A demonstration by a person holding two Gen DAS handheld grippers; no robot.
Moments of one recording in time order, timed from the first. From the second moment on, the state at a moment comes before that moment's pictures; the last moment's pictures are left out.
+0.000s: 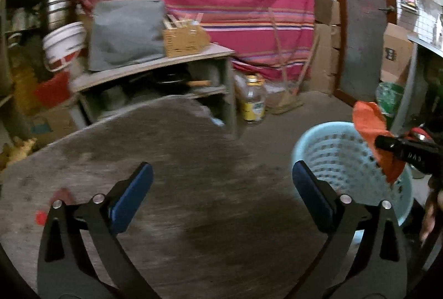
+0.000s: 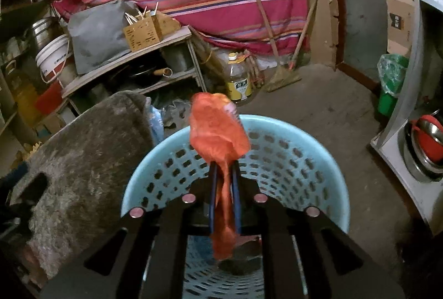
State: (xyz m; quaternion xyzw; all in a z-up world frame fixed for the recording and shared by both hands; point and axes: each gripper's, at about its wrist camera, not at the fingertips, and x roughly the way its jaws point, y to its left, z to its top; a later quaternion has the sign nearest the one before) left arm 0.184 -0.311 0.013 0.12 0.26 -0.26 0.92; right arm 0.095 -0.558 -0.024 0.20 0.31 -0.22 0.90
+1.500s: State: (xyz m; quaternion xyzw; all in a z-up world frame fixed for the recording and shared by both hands) left arm 0.337 -0.039 -0.070 0.04 0.43 -0.05 0.90; right arm 0.238 -0.354 -0.028 0.11 0.34 -0.18 0.92
